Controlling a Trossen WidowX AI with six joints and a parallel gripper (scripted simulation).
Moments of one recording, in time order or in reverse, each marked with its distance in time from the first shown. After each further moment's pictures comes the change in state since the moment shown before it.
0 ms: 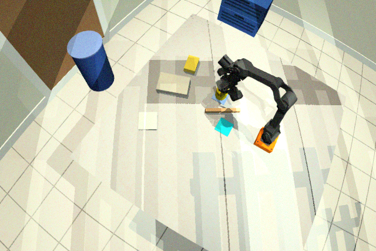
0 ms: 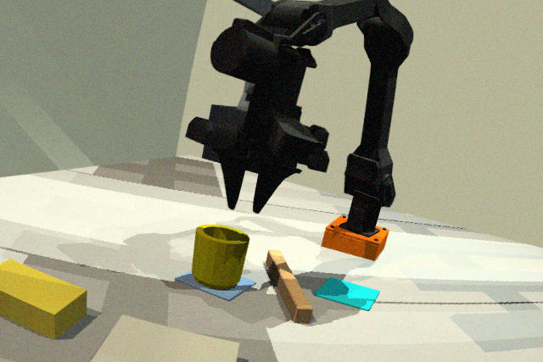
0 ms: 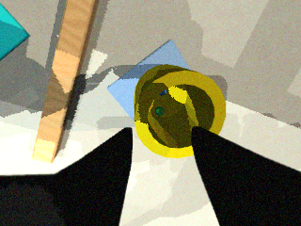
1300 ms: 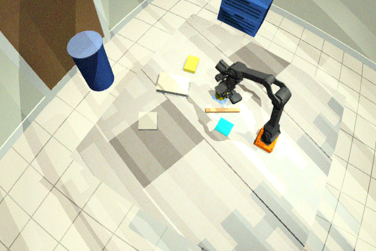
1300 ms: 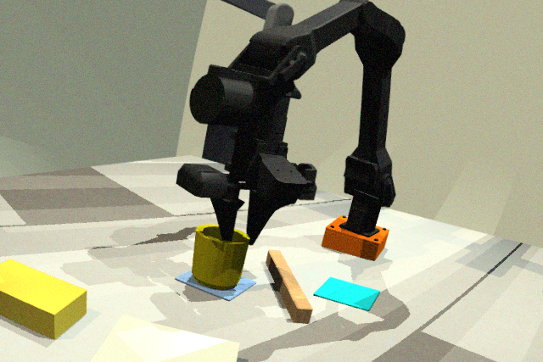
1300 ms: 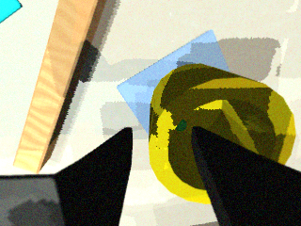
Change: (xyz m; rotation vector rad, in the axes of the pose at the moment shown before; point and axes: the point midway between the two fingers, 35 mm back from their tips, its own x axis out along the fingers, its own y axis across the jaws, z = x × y) arm 0.050 0.008 -0.008 -0.087 0.024 0.103
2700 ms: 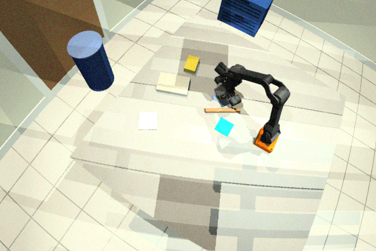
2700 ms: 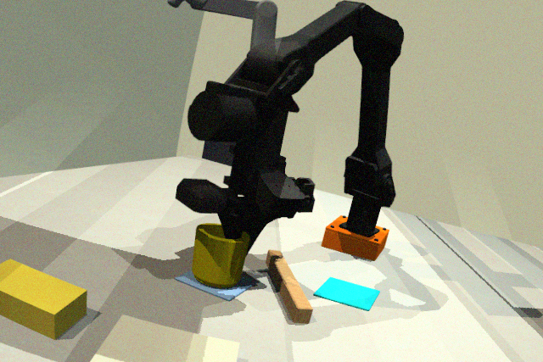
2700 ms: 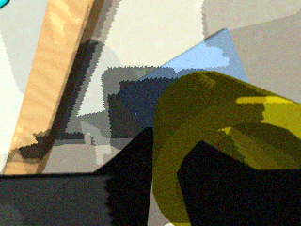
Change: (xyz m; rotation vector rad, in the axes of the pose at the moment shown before) arm 0.018 0.003 0.000 -0.002 0.001 0.007
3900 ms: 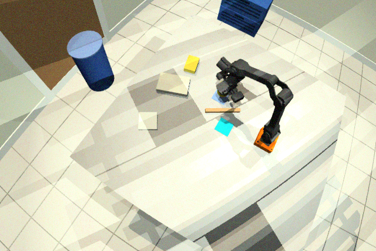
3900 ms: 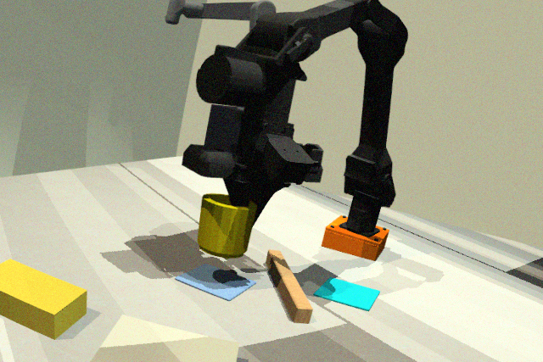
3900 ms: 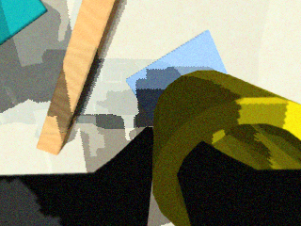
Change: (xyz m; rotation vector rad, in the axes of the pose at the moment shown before) arm -0.043 0.002 0.000 0.004 0.000 -0.002
